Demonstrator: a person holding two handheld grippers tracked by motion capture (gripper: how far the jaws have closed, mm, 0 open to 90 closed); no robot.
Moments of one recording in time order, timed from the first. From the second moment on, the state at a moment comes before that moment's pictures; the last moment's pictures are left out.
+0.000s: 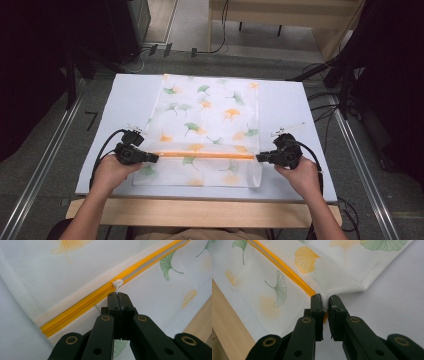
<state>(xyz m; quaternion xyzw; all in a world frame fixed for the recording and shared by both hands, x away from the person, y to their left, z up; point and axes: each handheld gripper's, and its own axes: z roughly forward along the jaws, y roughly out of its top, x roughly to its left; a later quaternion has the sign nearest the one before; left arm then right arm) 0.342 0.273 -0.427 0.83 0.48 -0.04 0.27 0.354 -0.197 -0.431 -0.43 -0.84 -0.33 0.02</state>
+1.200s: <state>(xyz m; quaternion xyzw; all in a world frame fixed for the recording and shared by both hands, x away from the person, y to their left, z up) 0.340 0.299 -0.425 0.82 0.50 -0.03 0.29 0.354 -0.202 -0.434 -0.44 -0.84 -0.33 0.02</state>
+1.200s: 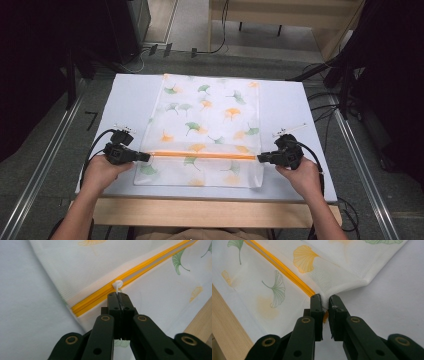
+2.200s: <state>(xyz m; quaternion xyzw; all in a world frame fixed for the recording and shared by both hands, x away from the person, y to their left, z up) 0.342 0.309 -0.426 0.81 0.50 -0.04 0.29 0.353 -0.203 -0.435 -0.44 -0.84 -0.33 0.01</state>
